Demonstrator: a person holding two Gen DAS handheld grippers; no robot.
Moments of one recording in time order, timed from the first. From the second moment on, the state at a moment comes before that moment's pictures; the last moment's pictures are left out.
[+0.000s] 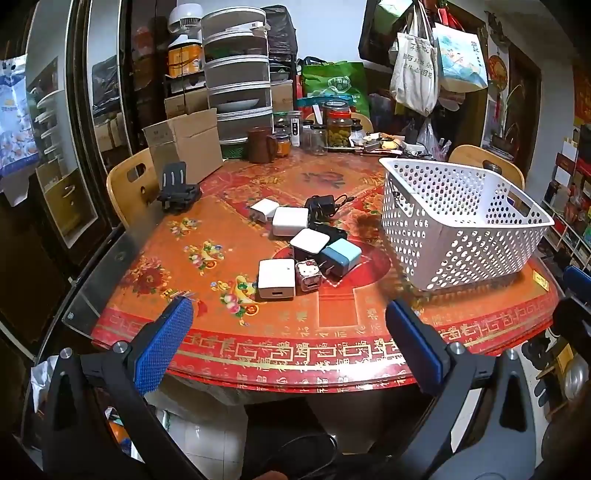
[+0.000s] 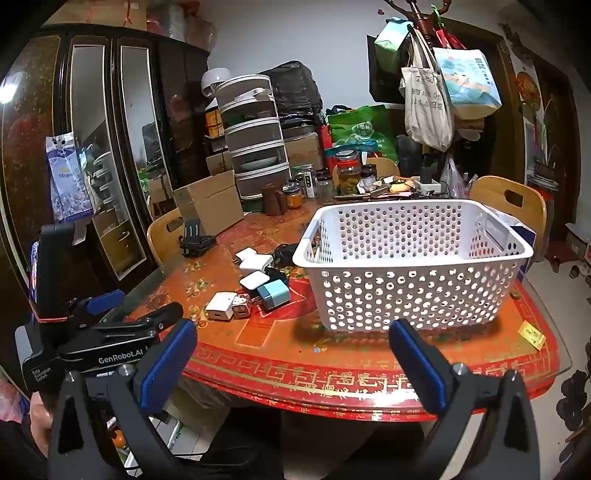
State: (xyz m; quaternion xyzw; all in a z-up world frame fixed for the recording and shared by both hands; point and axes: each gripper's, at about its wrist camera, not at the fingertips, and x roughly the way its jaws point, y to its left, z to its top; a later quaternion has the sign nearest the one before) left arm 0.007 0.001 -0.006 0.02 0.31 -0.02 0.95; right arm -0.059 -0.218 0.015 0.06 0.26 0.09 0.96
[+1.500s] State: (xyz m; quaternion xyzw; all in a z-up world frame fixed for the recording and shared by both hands) left arm 0.011 0.000 -0.015 0.03 0.32 -0.03 0.95; right arm -0.060 -0.219 0.015 0.05 0.26 0.08 0.96
